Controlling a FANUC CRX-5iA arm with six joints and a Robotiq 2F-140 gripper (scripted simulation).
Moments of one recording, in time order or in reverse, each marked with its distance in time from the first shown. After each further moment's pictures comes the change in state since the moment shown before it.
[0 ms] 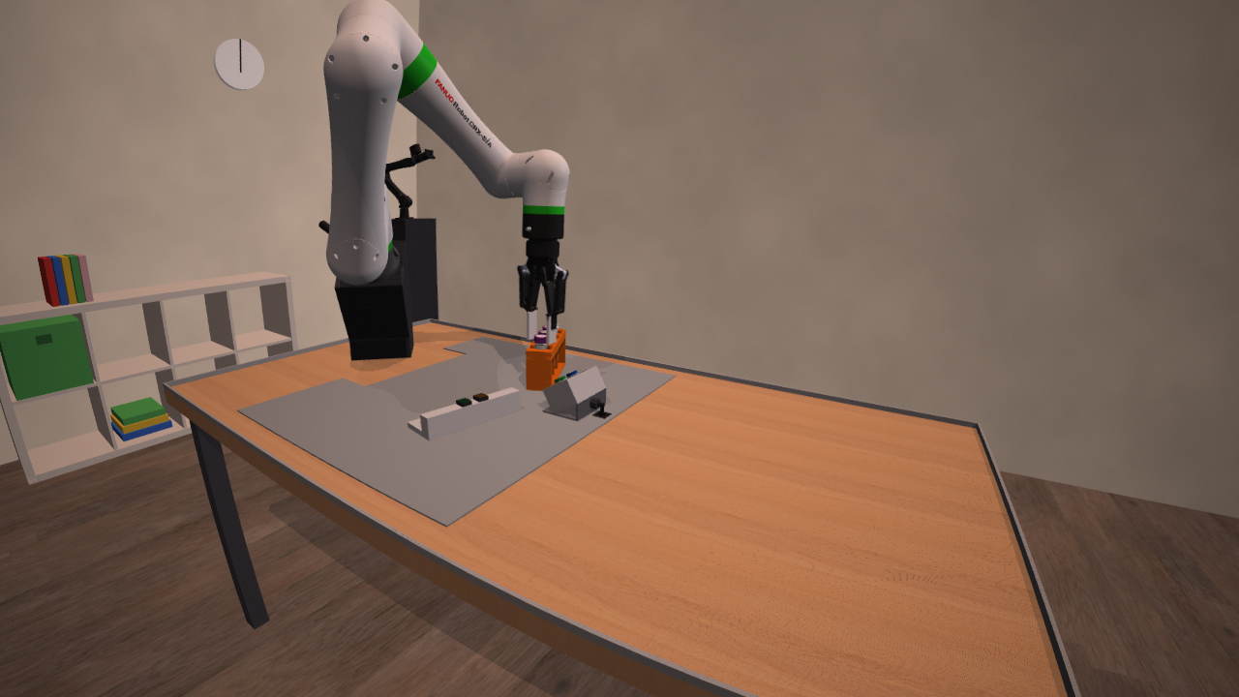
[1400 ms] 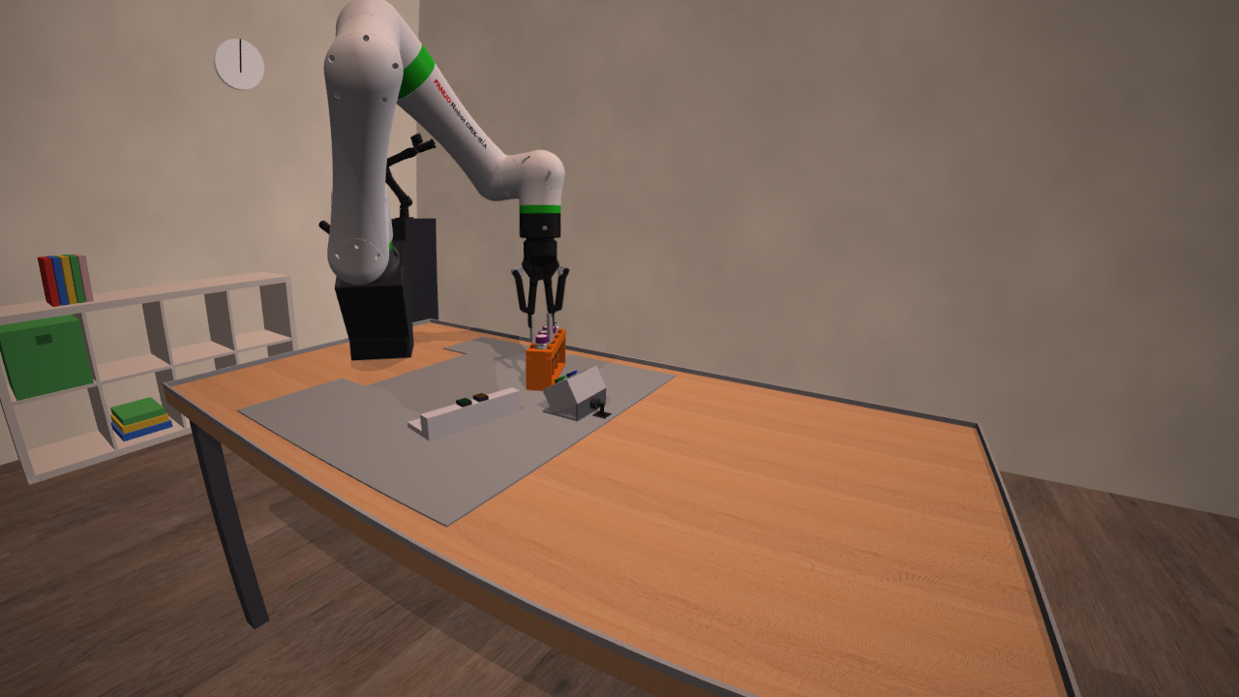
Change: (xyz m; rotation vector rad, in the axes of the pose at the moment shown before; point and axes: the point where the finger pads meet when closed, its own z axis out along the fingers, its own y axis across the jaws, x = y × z) arm 0.000 0.000 0.000 0.039 0.033 -0.918
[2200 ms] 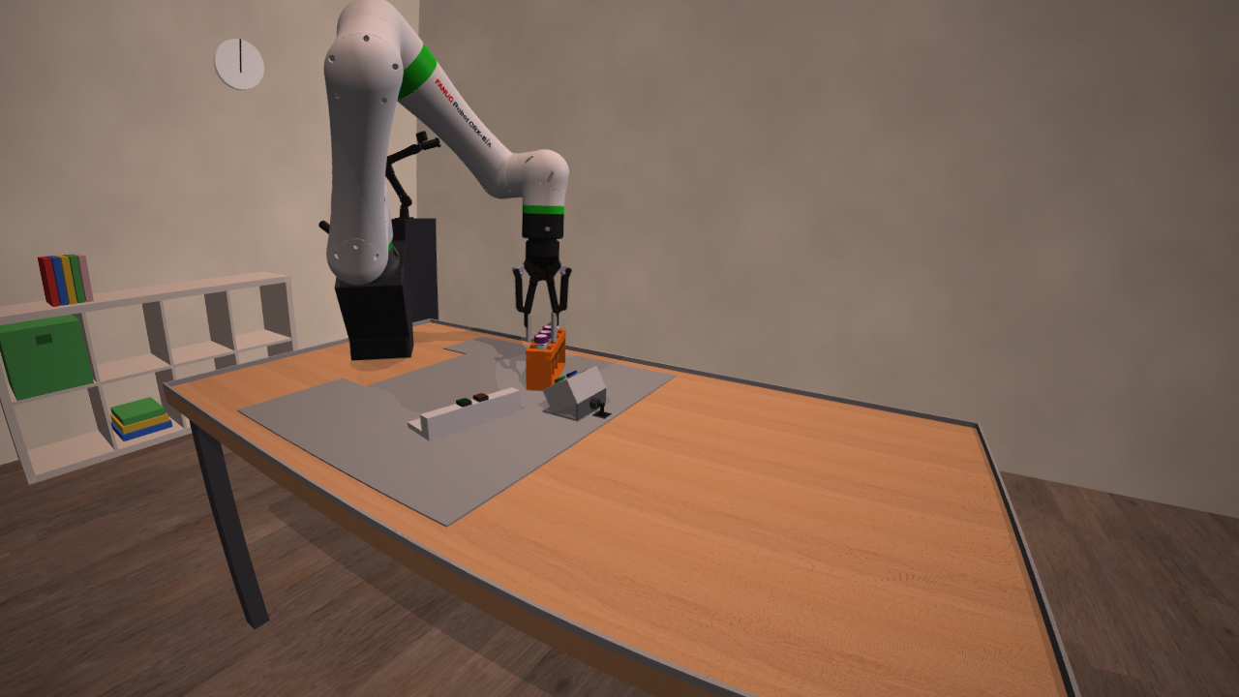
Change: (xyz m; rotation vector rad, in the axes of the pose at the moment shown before) arm 0.001 0.000 0.000 -0.018 -0.038 0.006
